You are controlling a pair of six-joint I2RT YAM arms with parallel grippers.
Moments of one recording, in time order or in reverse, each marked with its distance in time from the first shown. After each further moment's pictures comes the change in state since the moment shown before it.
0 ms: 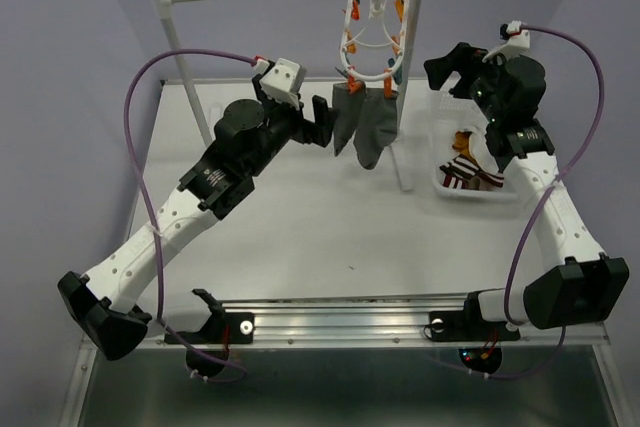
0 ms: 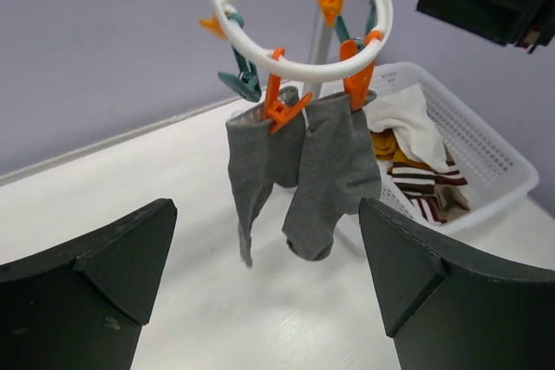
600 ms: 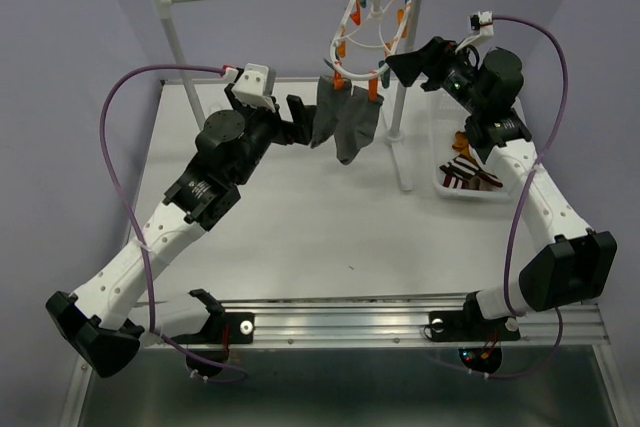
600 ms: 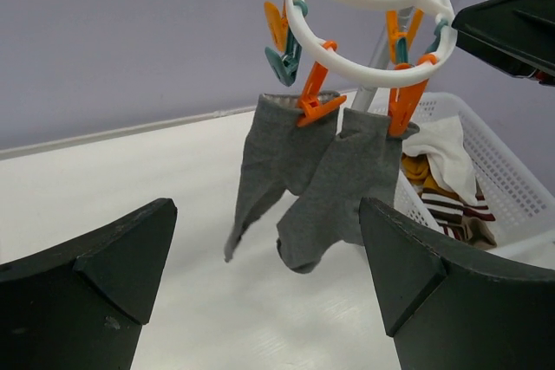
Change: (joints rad) left arm 0.056 -0.120 -0.113 0.023 -0.118 -0.063; right arm 0.099 0.105 0.048 0.209 -0.248 0.184
